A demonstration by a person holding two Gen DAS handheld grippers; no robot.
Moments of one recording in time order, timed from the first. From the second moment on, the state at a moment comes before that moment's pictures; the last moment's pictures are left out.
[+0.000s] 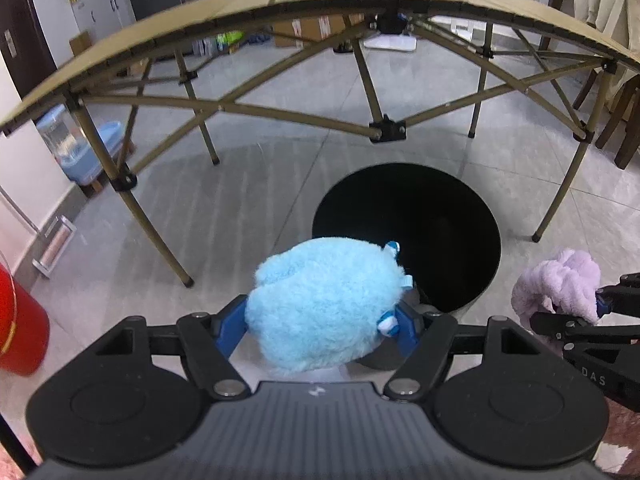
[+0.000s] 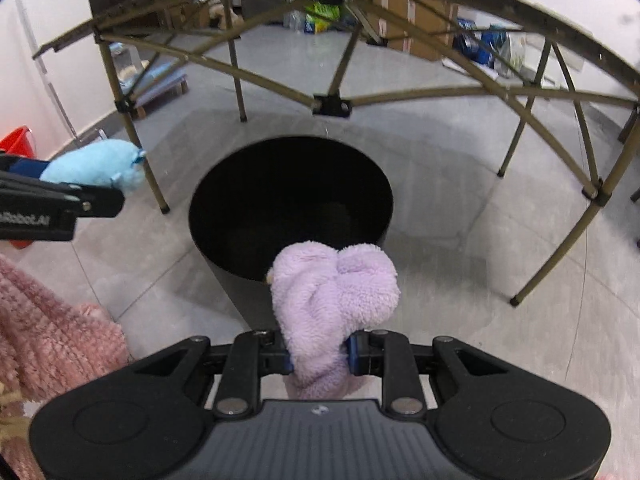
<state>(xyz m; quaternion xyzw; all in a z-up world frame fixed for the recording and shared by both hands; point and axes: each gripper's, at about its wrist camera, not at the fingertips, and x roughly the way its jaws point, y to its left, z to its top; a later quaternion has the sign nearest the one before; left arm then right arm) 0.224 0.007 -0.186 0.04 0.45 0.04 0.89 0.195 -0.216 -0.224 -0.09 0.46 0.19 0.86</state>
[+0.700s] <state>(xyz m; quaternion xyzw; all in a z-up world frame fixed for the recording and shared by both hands) 0.248 0.041 -0.218 0.01 0.53 0.11 0.84 0.208 -0.222 -0.239 -0.07 0.50 0.16 0.85</state>
